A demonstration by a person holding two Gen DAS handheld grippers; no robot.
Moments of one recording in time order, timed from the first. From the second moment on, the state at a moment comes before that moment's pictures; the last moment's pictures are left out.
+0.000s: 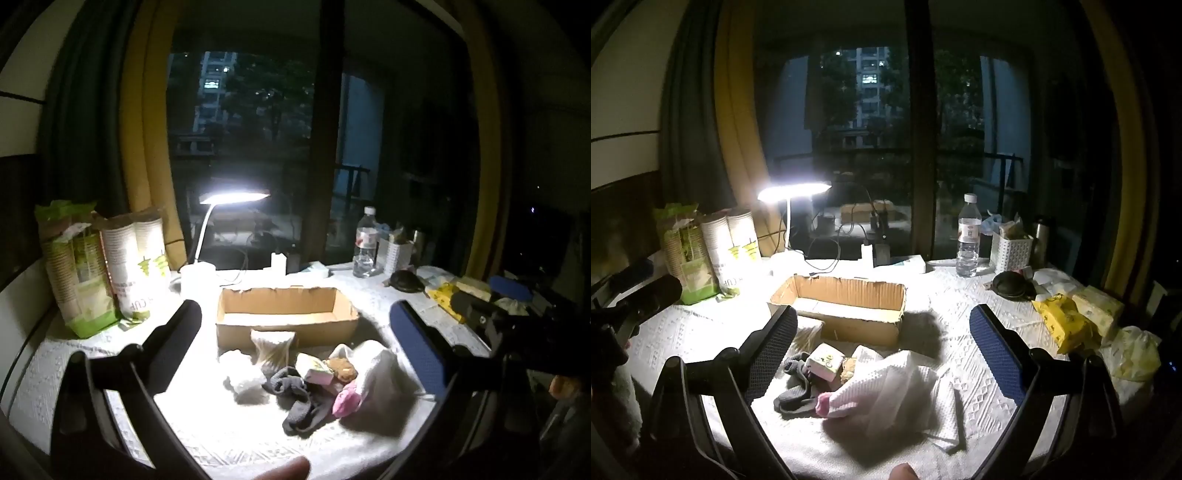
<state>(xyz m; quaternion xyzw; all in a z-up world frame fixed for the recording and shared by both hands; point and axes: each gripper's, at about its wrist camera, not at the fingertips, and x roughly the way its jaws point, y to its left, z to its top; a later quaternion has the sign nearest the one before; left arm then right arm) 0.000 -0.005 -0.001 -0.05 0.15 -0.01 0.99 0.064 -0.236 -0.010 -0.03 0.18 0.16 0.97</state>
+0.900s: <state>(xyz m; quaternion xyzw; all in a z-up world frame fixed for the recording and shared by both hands) -0.004 -0.005 0.003 -0.05 0.14 -0.01 0.99 0.063 -0.237 -0.010 -0.03 0.18 0.16 0.97</state>
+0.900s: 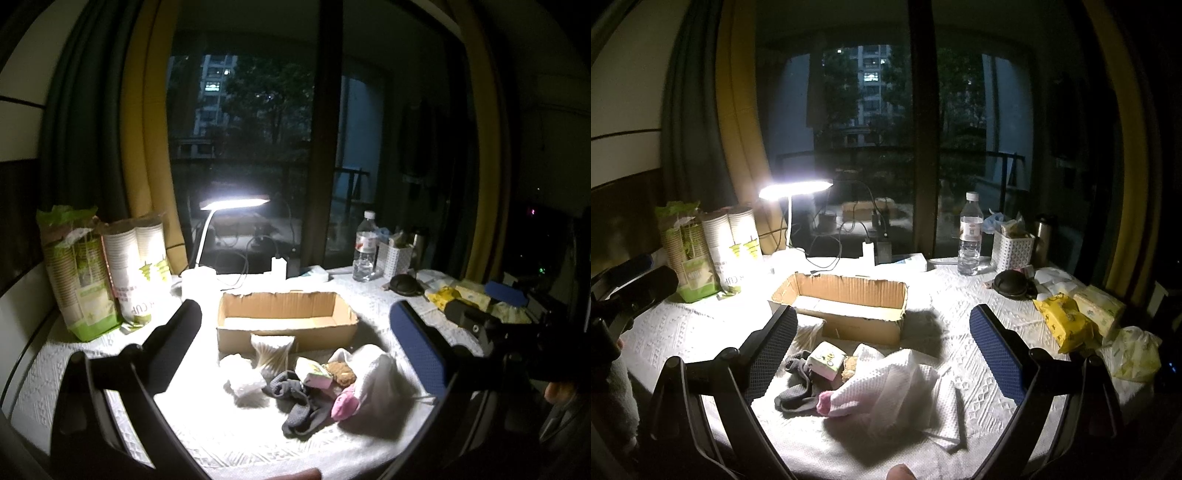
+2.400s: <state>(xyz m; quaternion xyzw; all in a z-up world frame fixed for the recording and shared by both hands) -0.003 -0.003 0.004 -0.05 0.15 -0.01 0.99 0.066 -0.238 -0.012 -0.03 0.19 0.16 0.97</state>
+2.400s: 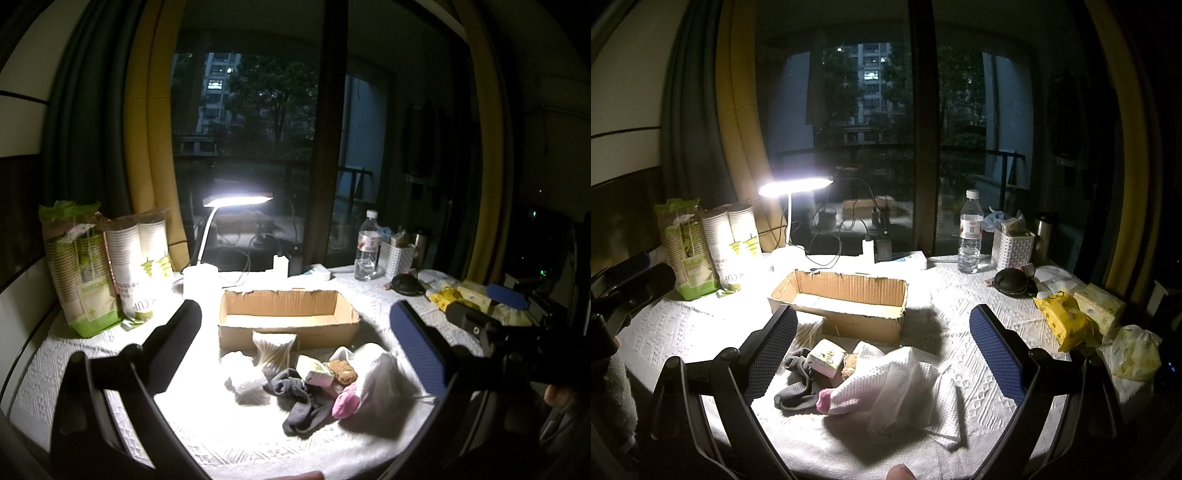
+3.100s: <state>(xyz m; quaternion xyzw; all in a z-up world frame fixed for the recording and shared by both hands) 0.053 -0.030 -0.052 -0.04 0.24 -0.02 0.97 0.104 -0.259 -0.083 -0.03 0.27 0.12 0.95</state>
